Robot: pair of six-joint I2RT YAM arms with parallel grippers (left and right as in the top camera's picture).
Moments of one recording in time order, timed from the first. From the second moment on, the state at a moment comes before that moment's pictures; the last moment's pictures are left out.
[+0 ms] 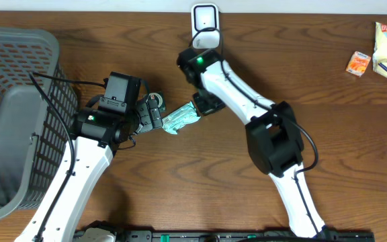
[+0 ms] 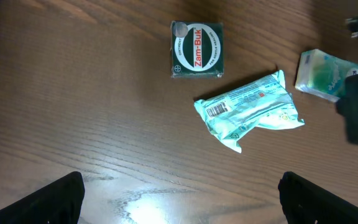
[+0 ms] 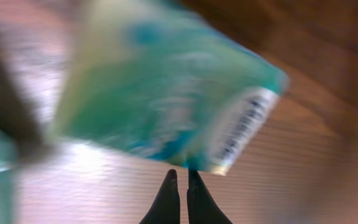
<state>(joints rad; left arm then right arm) -0.28 1.30 1.12 -0.93 -0.06 -0.51 0.58 2.42 2.09 -1.34 0.21 0.24</state>
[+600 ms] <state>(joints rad) -0.28 1.30 1.12 -0.93 -0.06 -0.51 0.55 2.40 2.09 -1.25 -0.16 0.08</state>
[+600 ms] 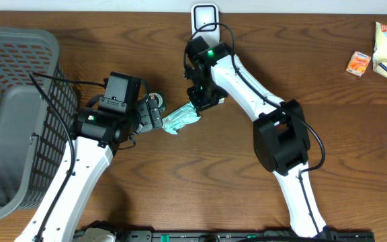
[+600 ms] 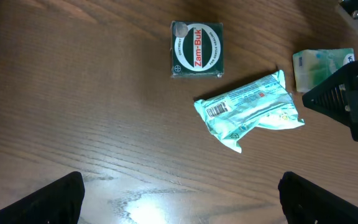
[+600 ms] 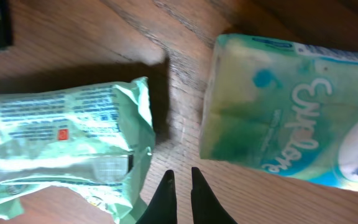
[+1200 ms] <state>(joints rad) -0.28 1.30 1.12 -0.93 -0.06 -0.51 0.53 2.40 1.99 -1.22 0.10 0.15</state>
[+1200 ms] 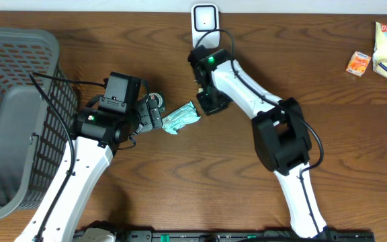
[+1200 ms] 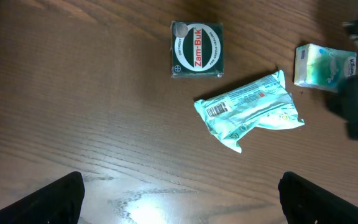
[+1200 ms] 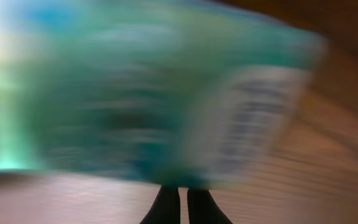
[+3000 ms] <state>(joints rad) -0.28 1.30 1.12 -0.93 -0.06 -0.51 0.41 2.39 1.99 -0.87 -0.18 0.19</state>
